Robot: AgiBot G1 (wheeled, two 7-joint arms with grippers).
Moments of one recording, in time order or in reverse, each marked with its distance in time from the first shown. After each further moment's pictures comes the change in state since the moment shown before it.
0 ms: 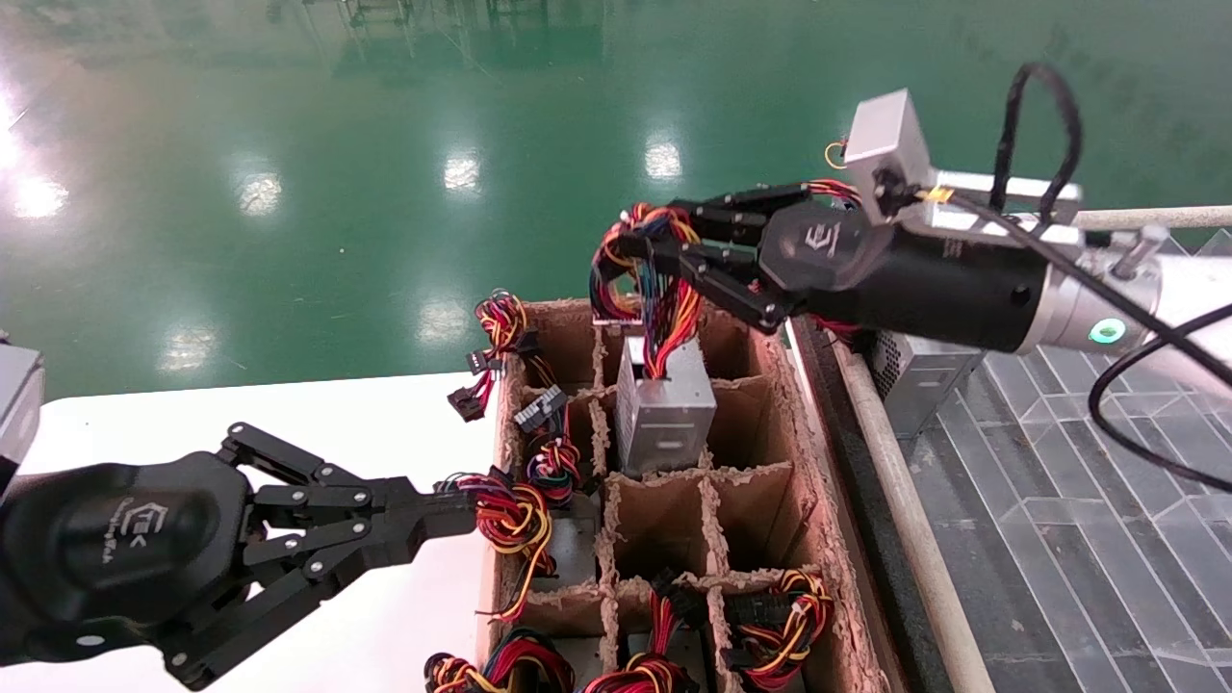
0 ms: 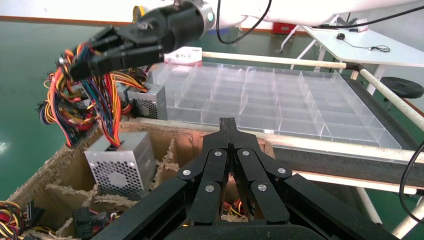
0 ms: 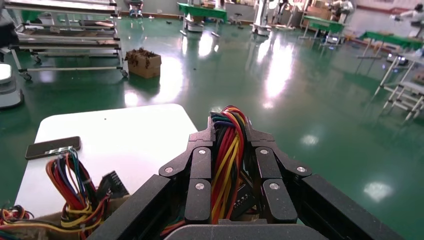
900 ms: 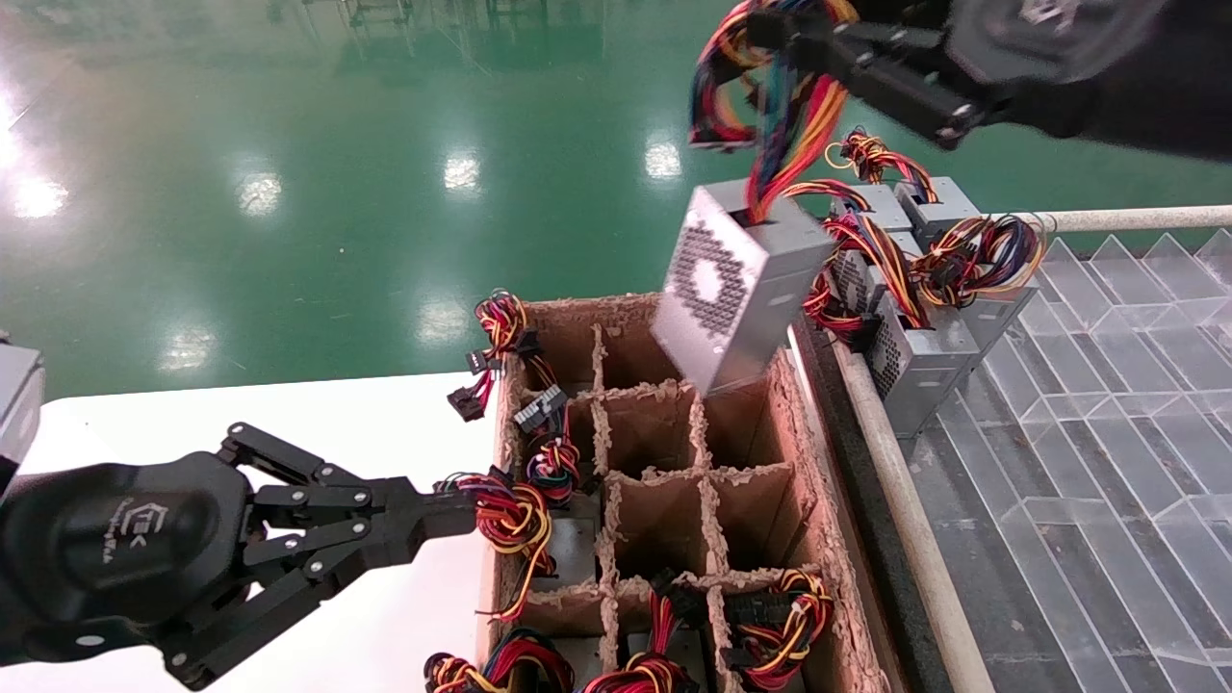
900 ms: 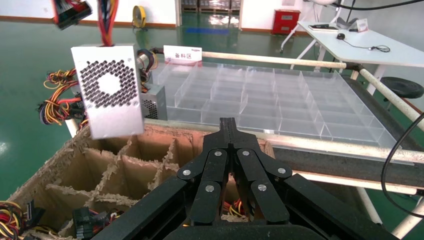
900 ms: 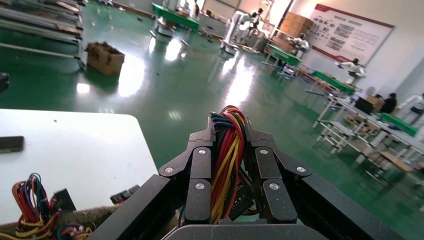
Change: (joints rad) left arm 0.000 0.000 0.000 0.000 0.000 0.000 0.000; right arm 0.084 0.231 0.045 0.388 0.034 0.059 0.206
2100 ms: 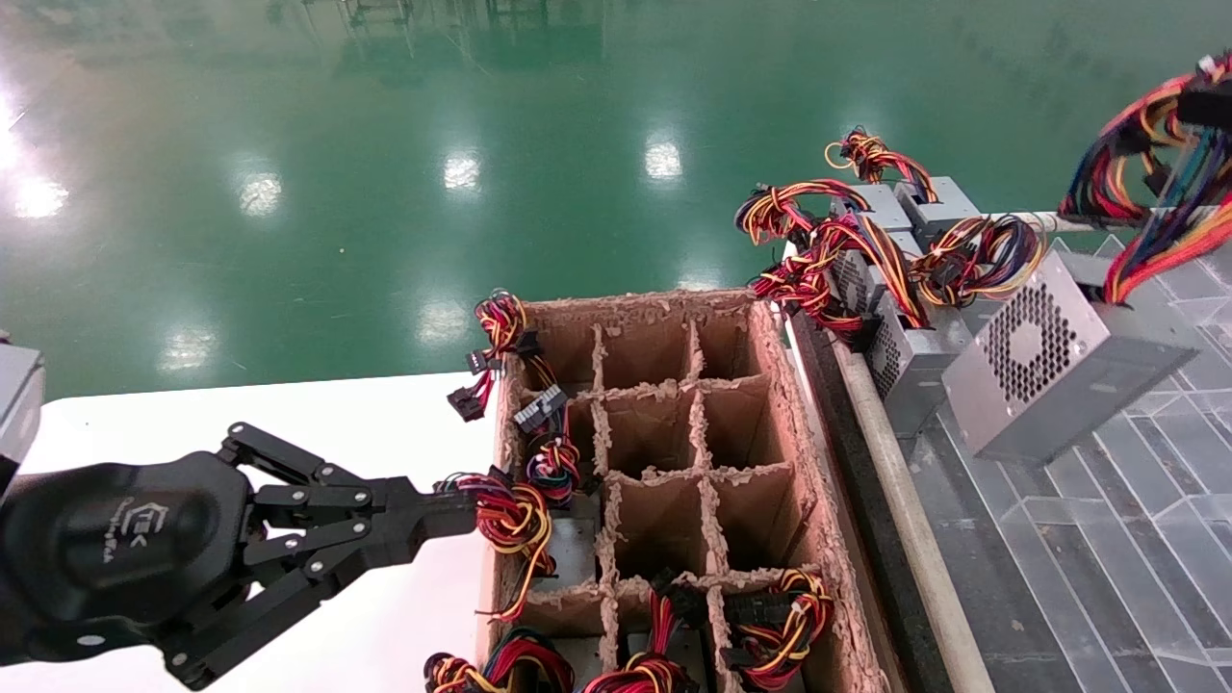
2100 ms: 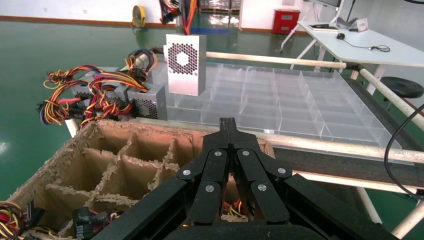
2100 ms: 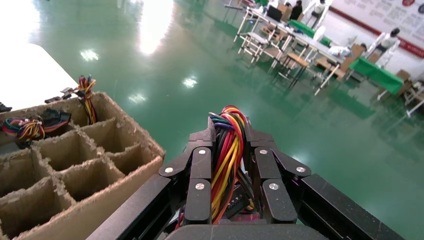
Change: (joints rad) left arm 0.000 0.000 0.000 0.000 0.000 0.000 0.000; right arm -0.419 0.561 0.165 0.405 0.156 0.226 0.219
